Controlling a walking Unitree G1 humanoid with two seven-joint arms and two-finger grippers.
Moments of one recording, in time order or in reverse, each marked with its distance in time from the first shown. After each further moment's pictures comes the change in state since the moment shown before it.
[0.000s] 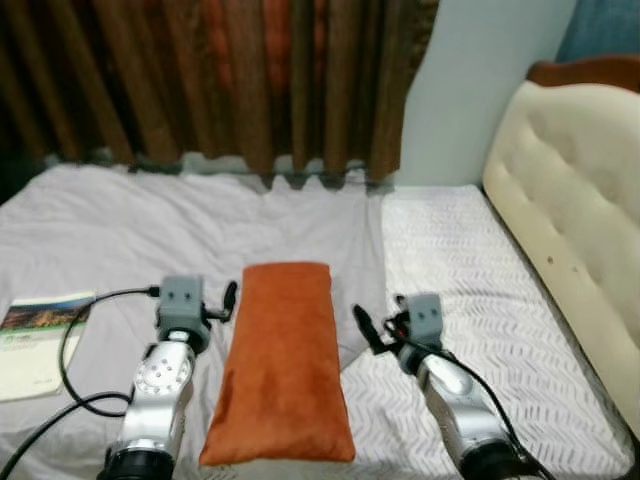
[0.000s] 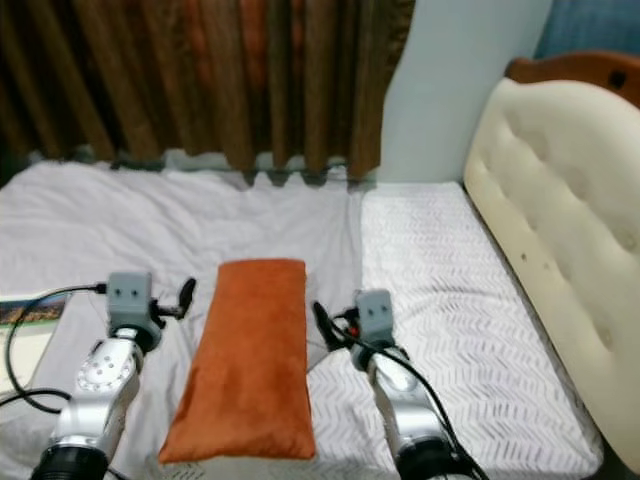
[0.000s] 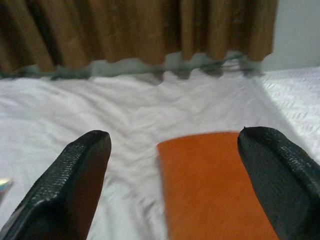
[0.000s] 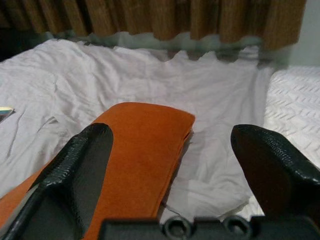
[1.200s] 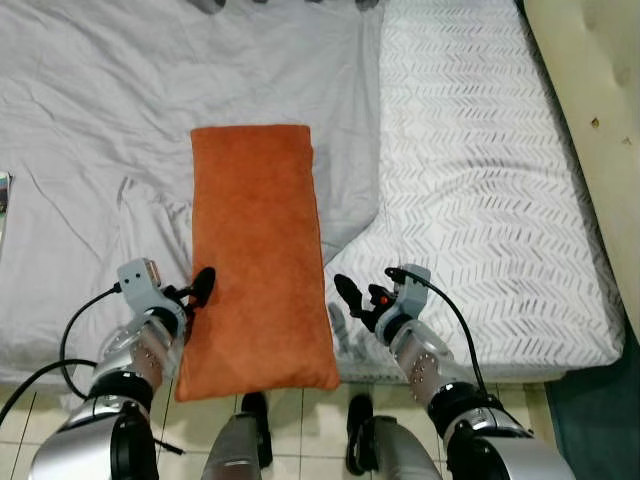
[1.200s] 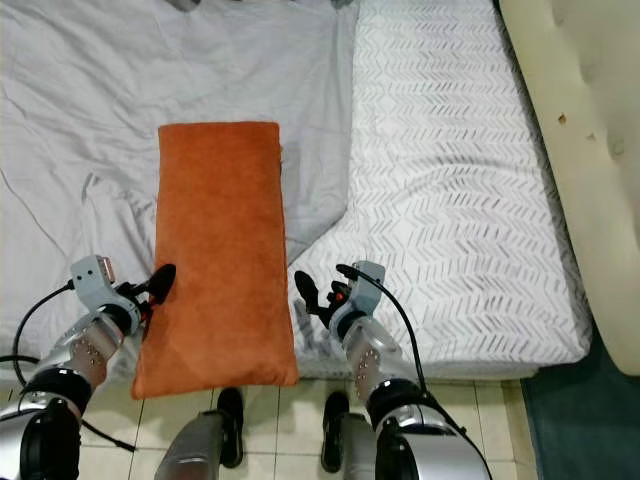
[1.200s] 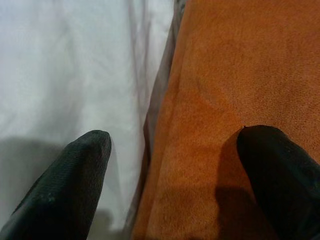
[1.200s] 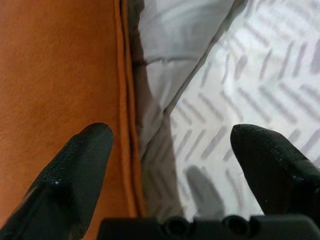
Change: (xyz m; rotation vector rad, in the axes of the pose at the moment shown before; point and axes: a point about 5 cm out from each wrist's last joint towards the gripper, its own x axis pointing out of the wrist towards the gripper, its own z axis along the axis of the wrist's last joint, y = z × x) left arm 0.036 0.049 -0.011 -0.549 0.220 0.010; right arm 0.041 0.018 0.017 0.504 0.042 0.022
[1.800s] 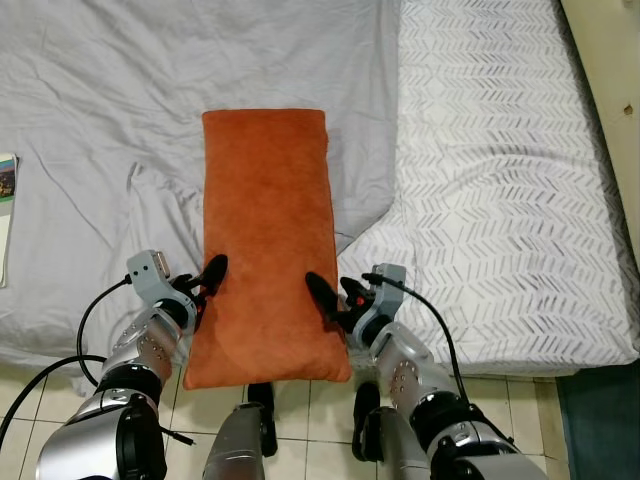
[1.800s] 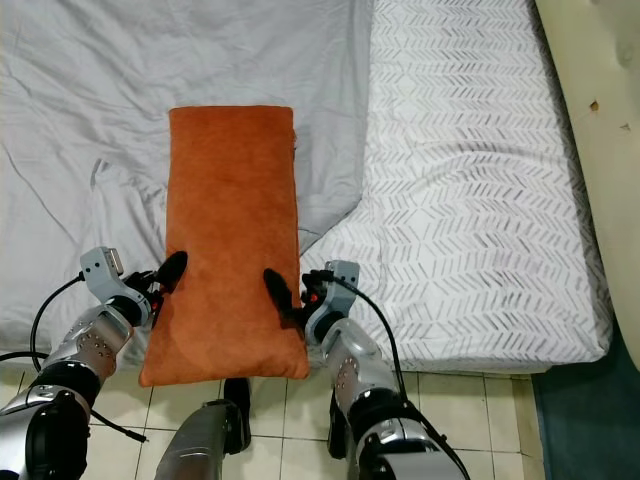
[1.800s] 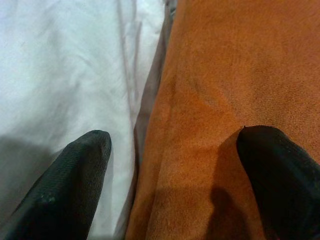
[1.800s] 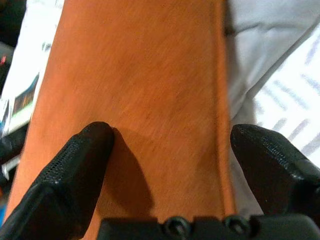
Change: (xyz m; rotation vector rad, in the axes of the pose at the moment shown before) left arm 0.004 -0.017 0.007 -0.039 -0.055 -0.148; right arm 0.001 0.033 -0.014 -0.064 -0.024 0.180
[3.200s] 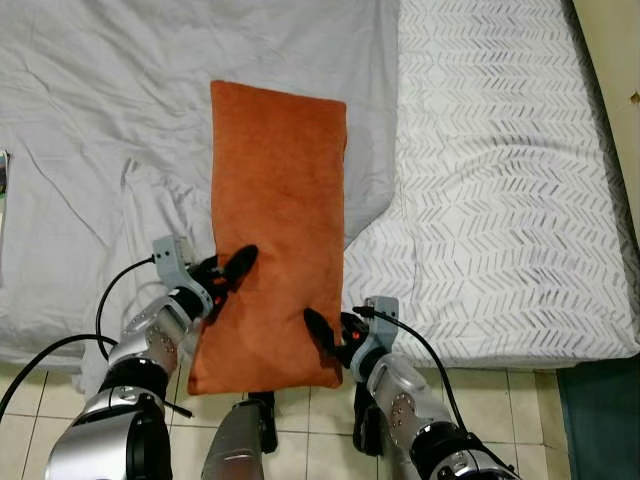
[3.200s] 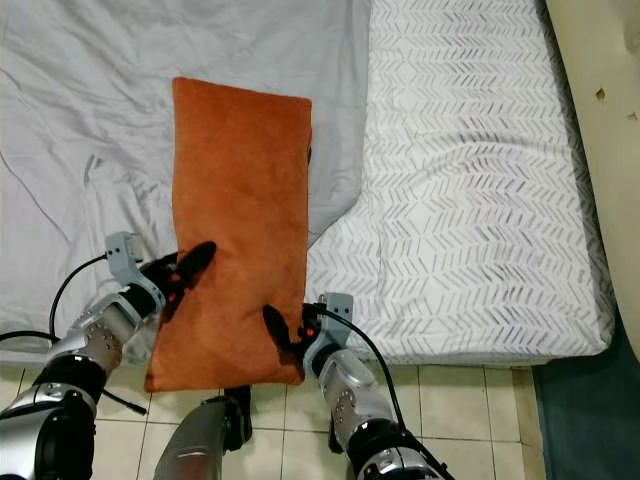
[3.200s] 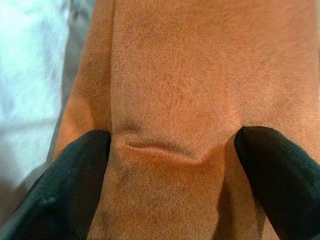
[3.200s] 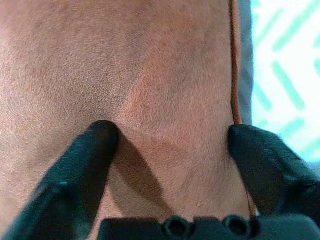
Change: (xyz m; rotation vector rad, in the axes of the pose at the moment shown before) left arm 0.005 -0.028 -0.011 0.067 0.089 -0.244; right arm -0.019 -0.009 -0.042 0.041 0.128 -0.101
